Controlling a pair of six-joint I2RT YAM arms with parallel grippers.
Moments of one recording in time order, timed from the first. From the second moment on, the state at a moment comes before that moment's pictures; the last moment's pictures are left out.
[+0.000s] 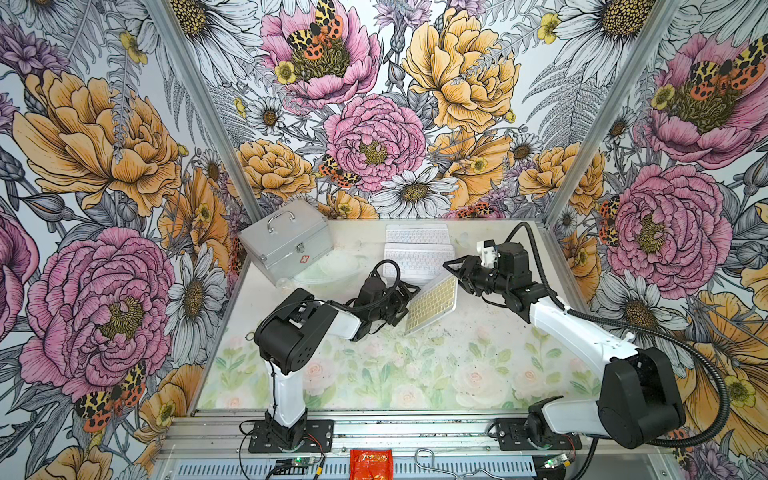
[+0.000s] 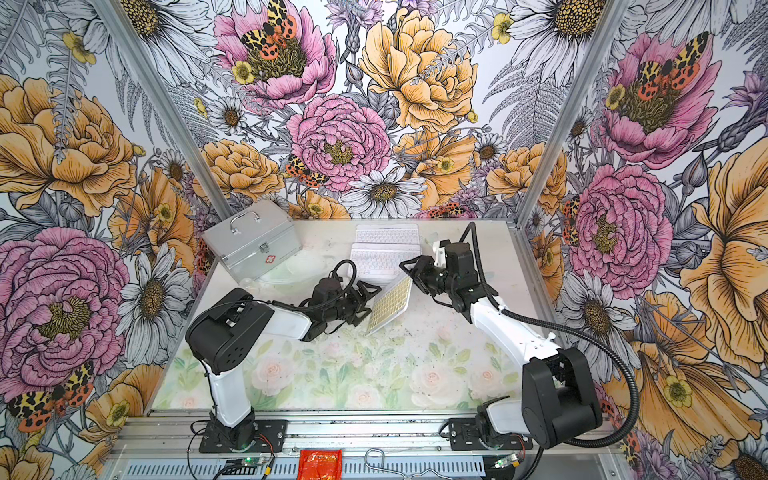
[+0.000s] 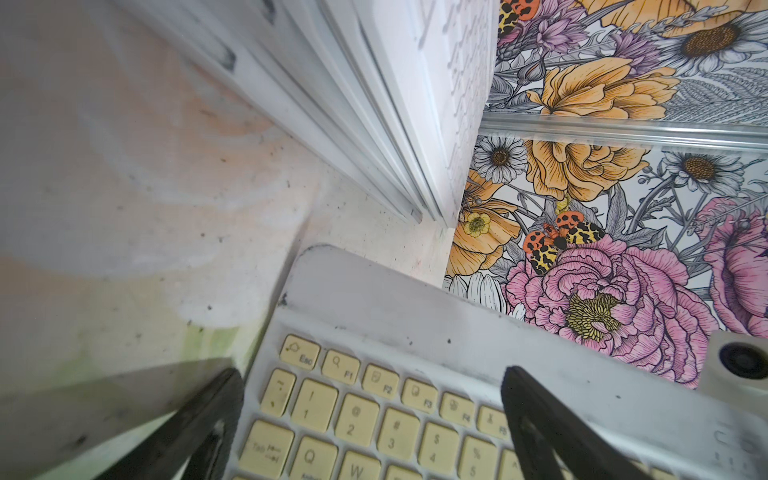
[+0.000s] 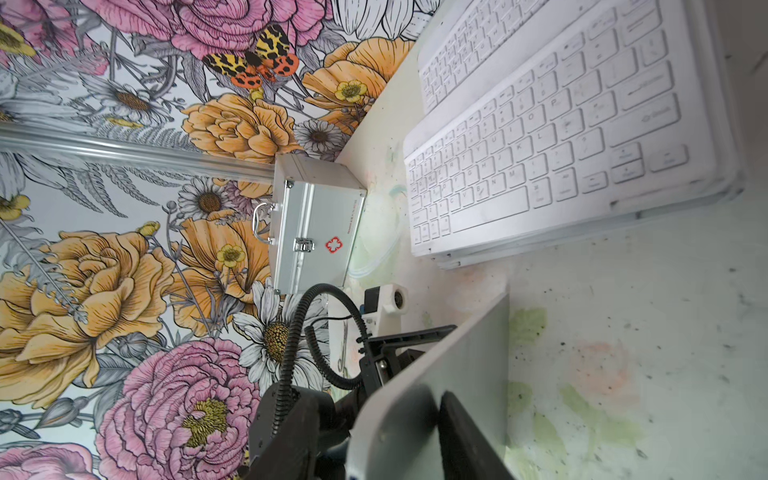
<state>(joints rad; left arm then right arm) -0.60 1.90 0.76 0.62 0.35 -1.41 0.29 1.35 0.90 -0.07 -0.55 1.03</state>
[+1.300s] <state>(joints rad) -0.32 1.84 1.35 -0.09 0.39 -1.02 0.16 1.81 1.33 0.12 -0.72 0.82</state>
